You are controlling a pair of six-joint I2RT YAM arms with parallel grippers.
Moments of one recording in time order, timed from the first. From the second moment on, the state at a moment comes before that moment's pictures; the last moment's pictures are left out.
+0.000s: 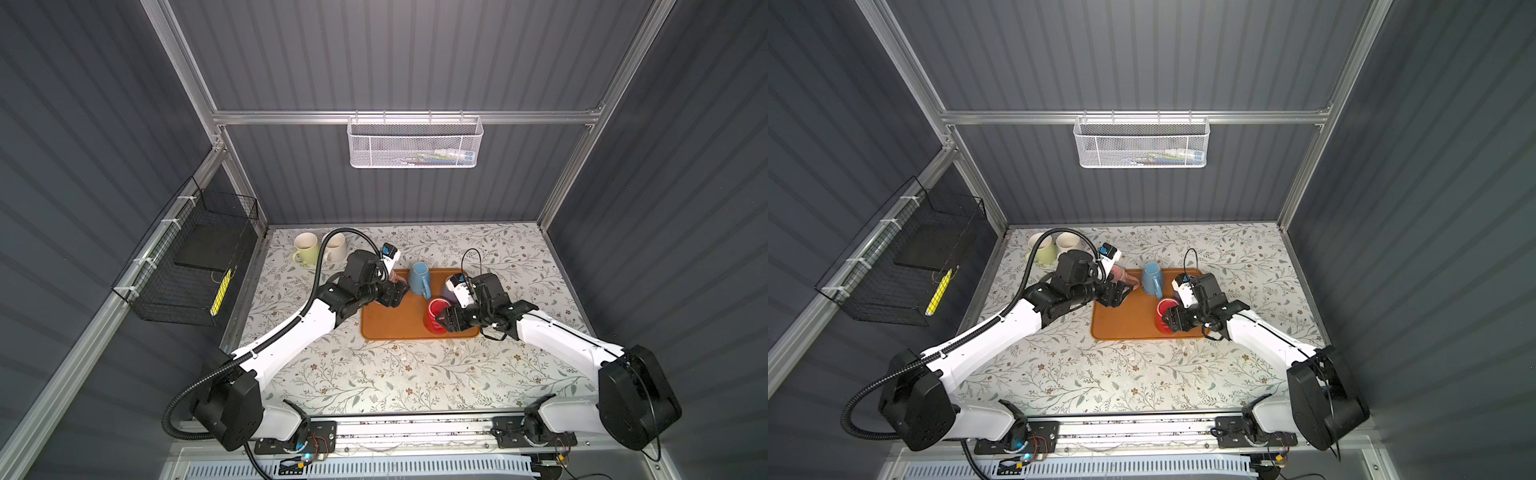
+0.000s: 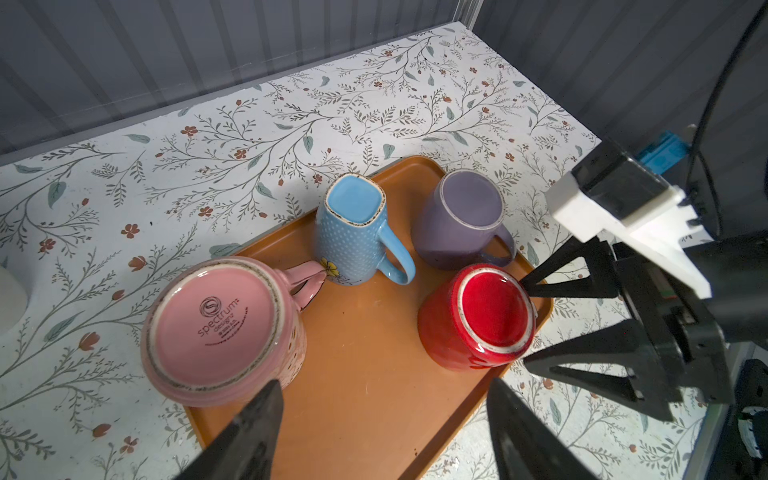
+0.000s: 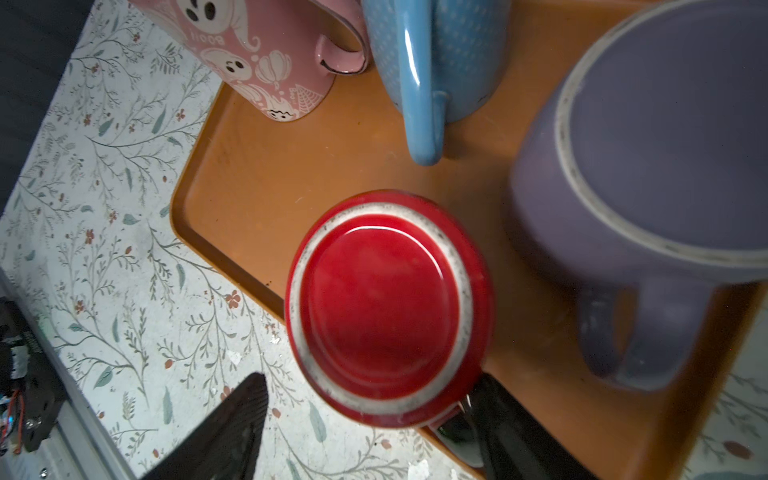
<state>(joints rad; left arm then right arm) -0.65 1.40 1.09 -0.30 0.16 -0.08 0.46 1.35 0.77 -0.31 -0.33 0.18</state>
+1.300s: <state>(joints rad) -0.65 1.40 1.09 -0.30 0.16 -0.08 0.72 1.46 0.81 -0.33 -0.06 0.13</state>
